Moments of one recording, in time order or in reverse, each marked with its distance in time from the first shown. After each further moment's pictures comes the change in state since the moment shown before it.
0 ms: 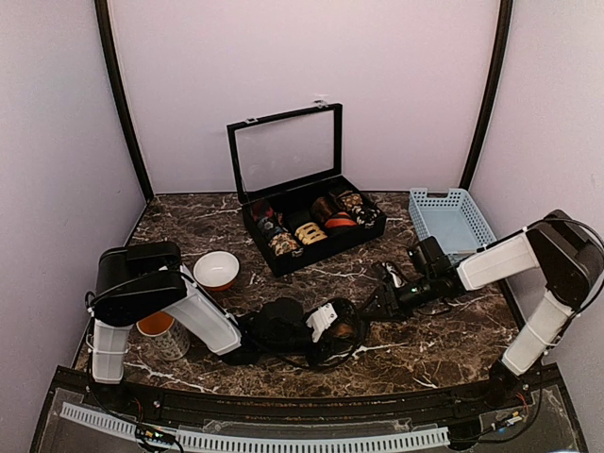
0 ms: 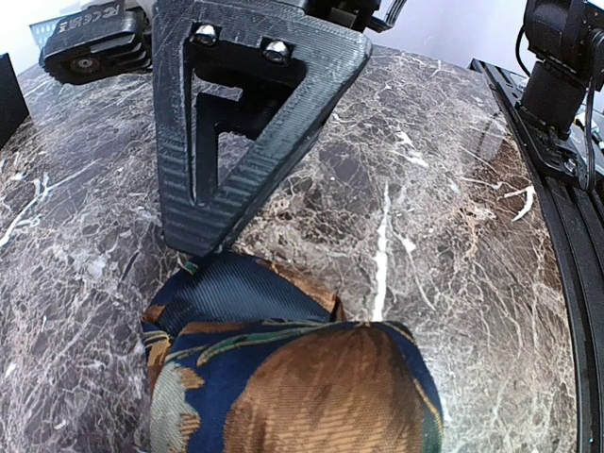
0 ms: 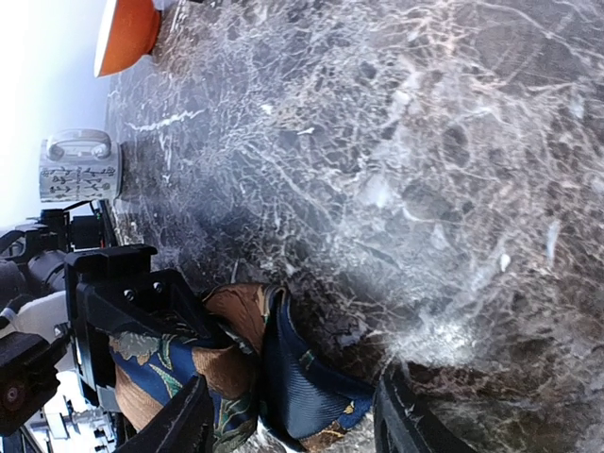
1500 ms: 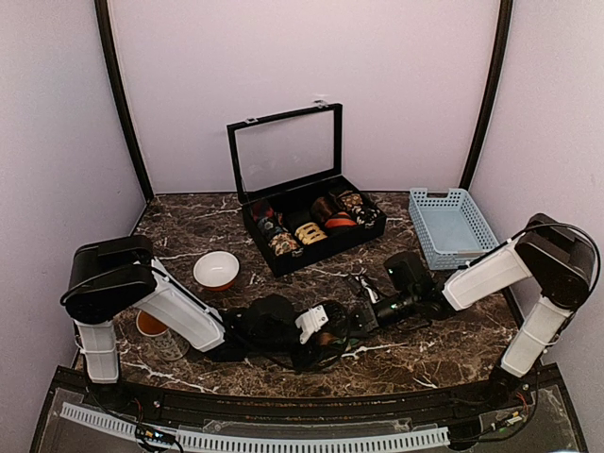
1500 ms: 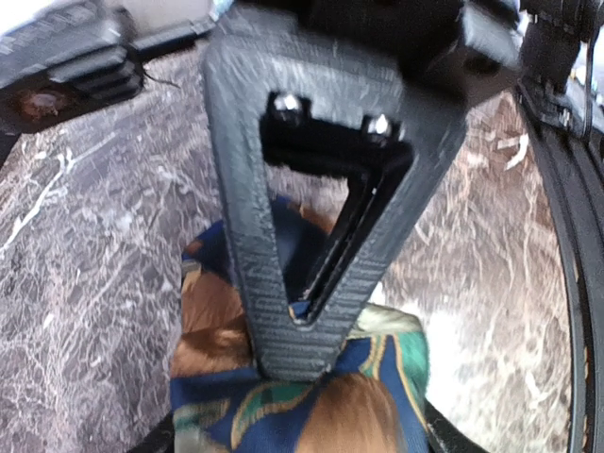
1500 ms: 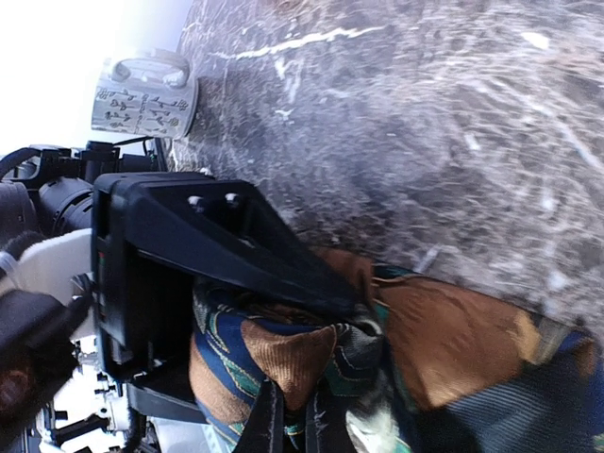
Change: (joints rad) left arm 0.000 -0.152 -0.077 -0.174 -0.014 0.066; right arm 0.244 0.042 -0.043 0.283 -0.038 0.154
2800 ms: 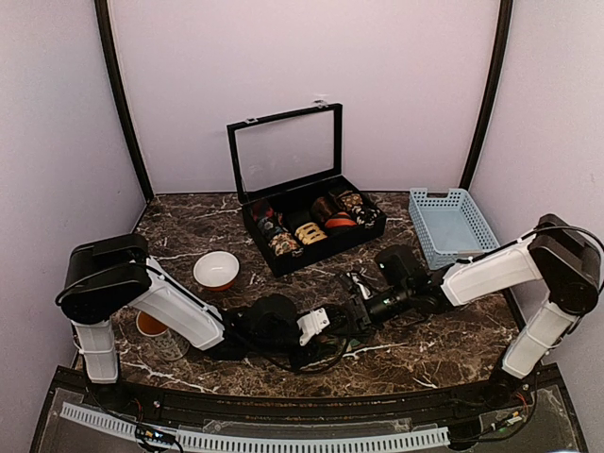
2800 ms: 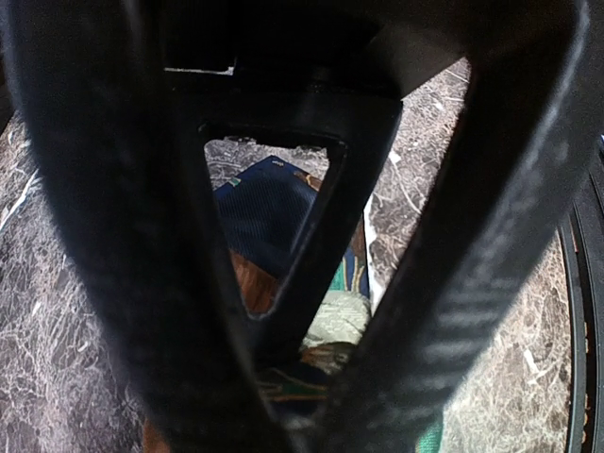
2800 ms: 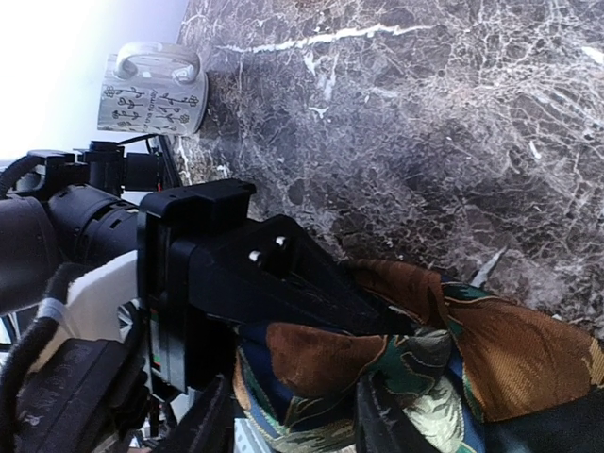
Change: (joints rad) left arm 0.000 -0.015 0.012 -0.092 -0.001 0.031; right arm 0.066 -0.055 0.087 -0.125 0.026 0.068
